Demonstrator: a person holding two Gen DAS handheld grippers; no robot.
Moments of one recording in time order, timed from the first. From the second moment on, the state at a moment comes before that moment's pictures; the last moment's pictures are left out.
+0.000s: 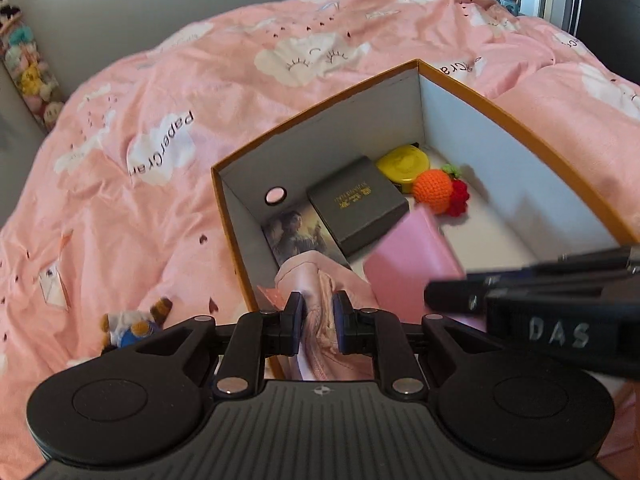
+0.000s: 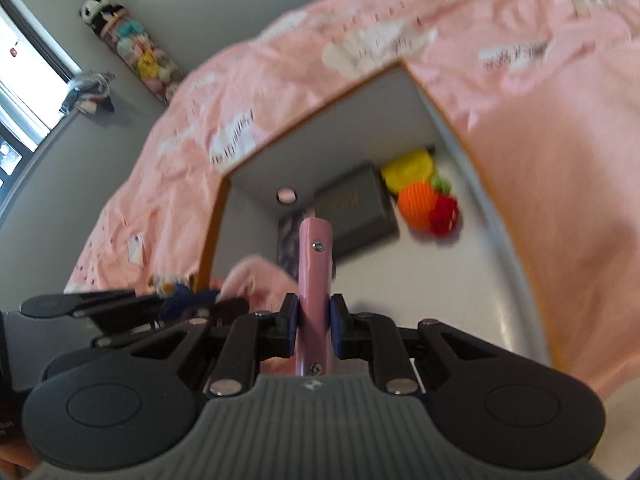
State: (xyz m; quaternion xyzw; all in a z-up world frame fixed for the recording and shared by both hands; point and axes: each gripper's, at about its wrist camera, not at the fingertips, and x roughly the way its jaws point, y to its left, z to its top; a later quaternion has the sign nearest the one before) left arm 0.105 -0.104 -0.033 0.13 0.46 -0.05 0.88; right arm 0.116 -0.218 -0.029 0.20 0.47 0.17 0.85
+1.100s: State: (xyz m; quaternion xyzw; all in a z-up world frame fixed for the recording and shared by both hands) left arm 0.076 -0.009 -0.005 -0.06 0.42 -0.08 0.90; right arm 0.141 -0.144 -0.038 0.04 0.49 0.14 0.86
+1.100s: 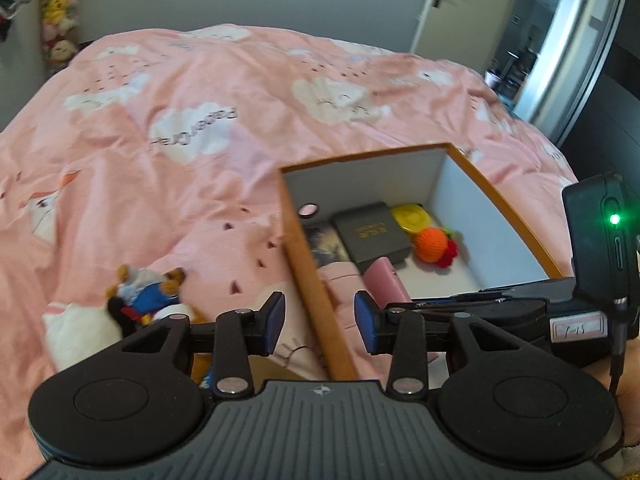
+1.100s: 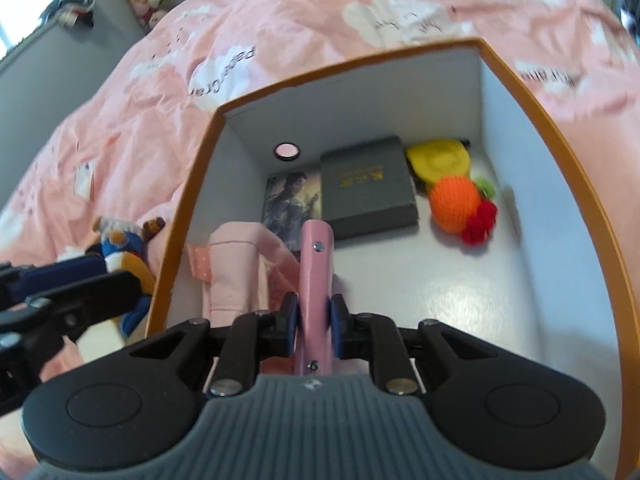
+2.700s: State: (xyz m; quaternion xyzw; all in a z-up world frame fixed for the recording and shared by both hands) left arm 0.036 0.073 0.003 -0.11 0.43 0.02 0.89; right arm 0.118 -0.137 0.010 0.05 0.41 0.21 0.89
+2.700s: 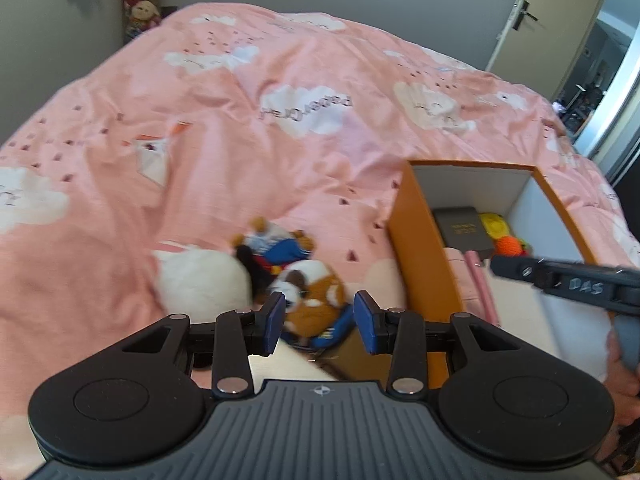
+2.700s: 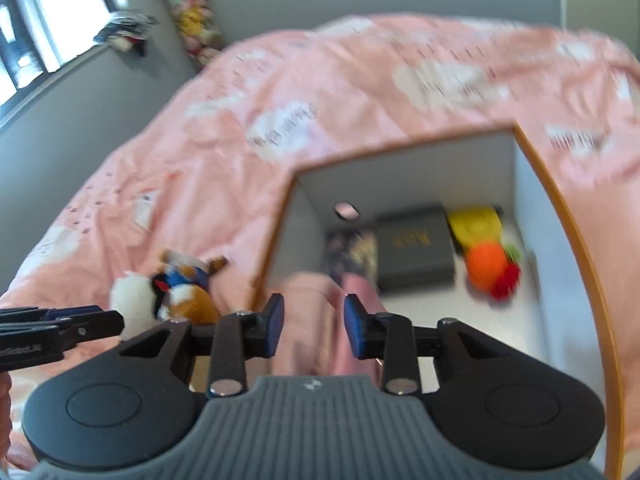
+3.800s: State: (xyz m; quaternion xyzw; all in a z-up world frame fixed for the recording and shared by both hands) left arm 0.033 0.177 -0.077 -0.30 0.44 0.15 0.84; right arm 0.163 0.021 -0.041 -0.07 0.49 0.33 0.80
